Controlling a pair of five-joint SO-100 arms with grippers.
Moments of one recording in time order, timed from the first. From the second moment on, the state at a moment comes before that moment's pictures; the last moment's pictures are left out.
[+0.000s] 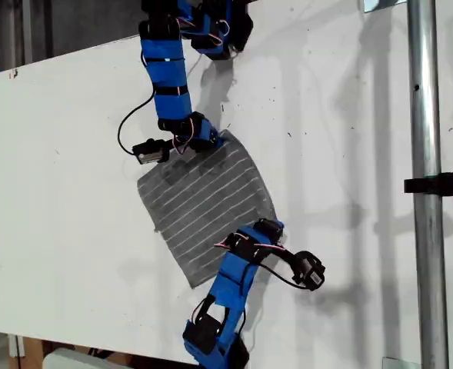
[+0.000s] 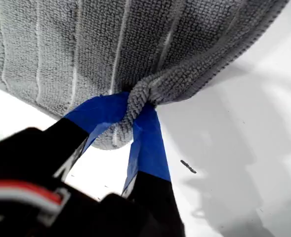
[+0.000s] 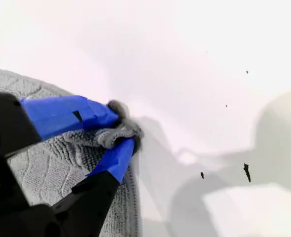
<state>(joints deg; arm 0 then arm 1) 15.6 46.4 54.8 79.6 -87.0 7.8 83.7 110.7 61.7 60.9</state>
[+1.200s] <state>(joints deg) 27.2 72.9 63.5 94.8 -100.3 -15.6 80.3 86.2 68.3 75.7</state>
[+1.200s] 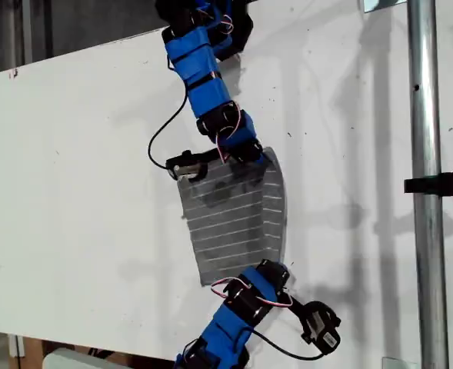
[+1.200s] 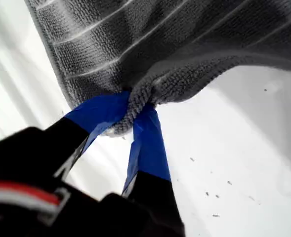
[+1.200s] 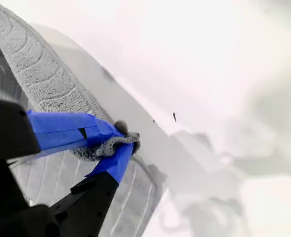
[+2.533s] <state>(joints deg) -9.7 112.2 118.1 81.7 -88.3 20.9 81.7 89.2 60.2 42.8</state>
